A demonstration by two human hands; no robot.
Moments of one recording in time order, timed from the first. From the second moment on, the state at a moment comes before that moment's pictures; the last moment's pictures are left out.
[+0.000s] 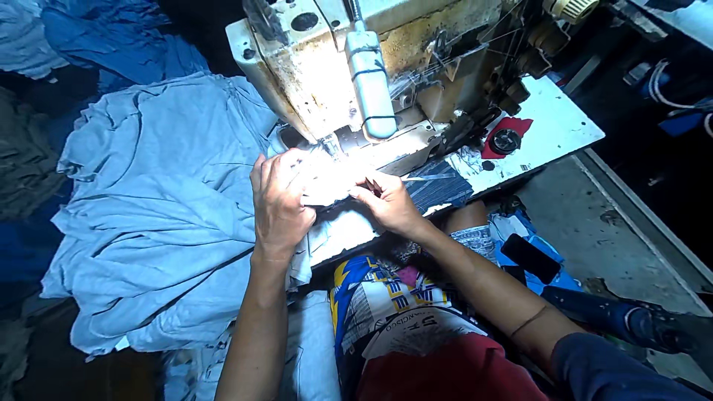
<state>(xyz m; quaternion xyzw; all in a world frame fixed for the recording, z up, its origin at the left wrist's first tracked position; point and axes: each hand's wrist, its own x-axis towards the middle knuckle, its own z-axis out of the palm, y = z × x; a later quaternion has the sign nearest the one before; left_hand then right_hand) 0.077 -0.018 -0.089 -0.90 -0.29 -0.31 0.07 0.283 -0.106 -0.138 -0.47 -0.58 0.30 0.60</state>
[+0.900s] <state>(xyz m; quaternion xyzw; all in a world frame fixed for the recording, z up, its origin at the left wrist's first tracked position) 0.108 0.025 -0.040 -0.82 -0.49 -0.27 -0.12 0.420 -0.201 -0.073 -0.50 -0.55 0.05 0.67</state>
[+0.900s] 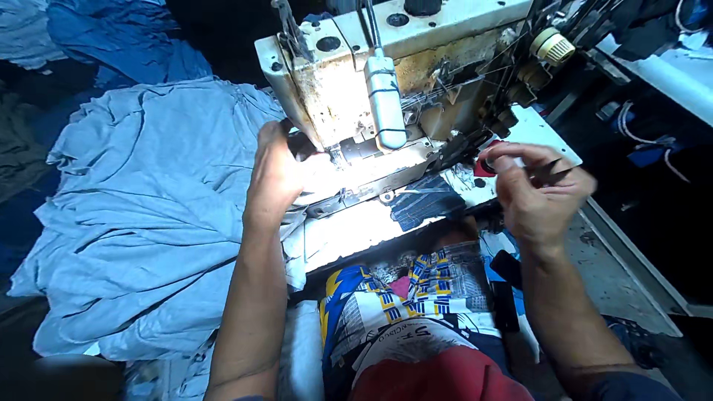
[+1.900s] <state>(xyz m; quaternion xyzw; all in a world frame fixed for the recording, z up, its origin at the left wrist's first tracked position) 0.145 0.013 -0.084 -0.80 -0.56 -0.22 0.06 0.590 -0.061 0.043 -0.66 -0.48 0.15 0.55</state>
